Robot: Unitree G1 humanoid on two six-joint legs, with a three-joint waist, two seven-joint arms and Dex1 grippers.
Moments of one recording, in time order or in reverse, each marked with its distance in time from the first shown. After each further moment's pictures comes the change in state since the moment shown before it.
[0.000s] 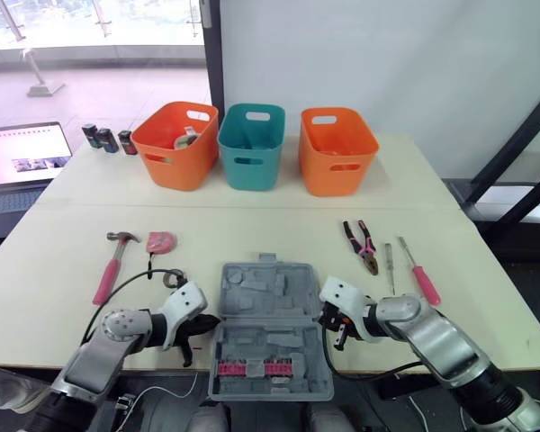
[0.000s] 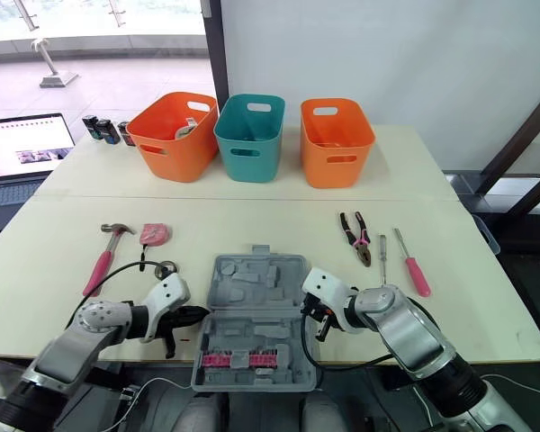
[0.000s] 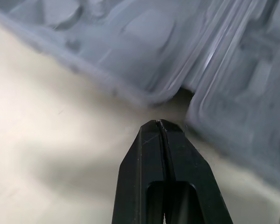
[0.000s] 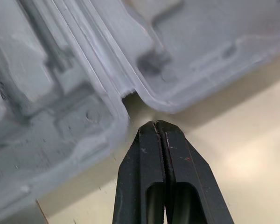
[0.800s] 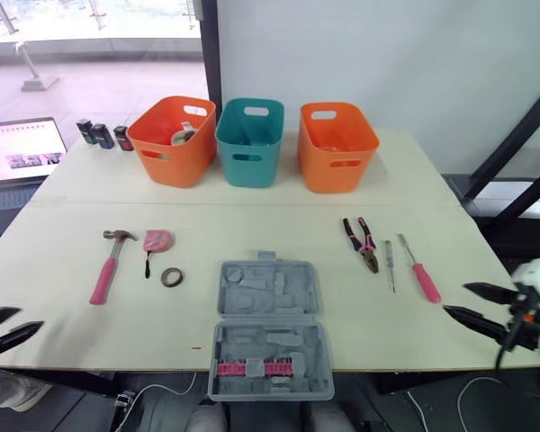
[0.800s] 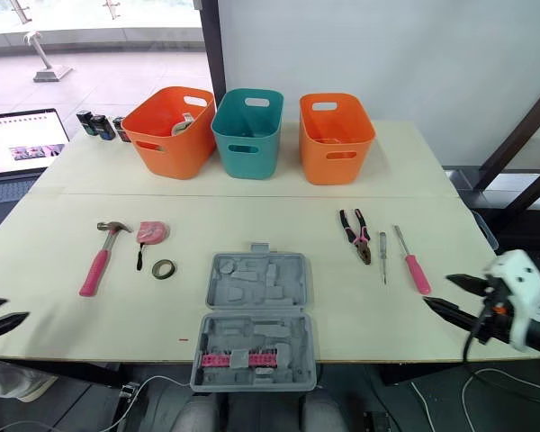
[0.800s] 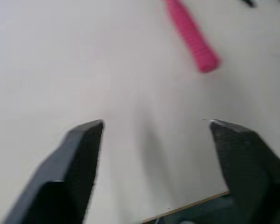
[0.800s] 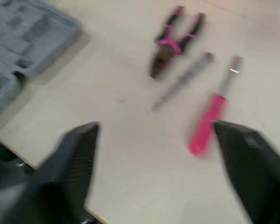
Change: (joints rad) left arm 0.241 0.348 0.779 0.731 -0.210 -0.317 -0.159; right arm 0.567 -0.163 -1.096 0.119 0.376 -0.409 0.304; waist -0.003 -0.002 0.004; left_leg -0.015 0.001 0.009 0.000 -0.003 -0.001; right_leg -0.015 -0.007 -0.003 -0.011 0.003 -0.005
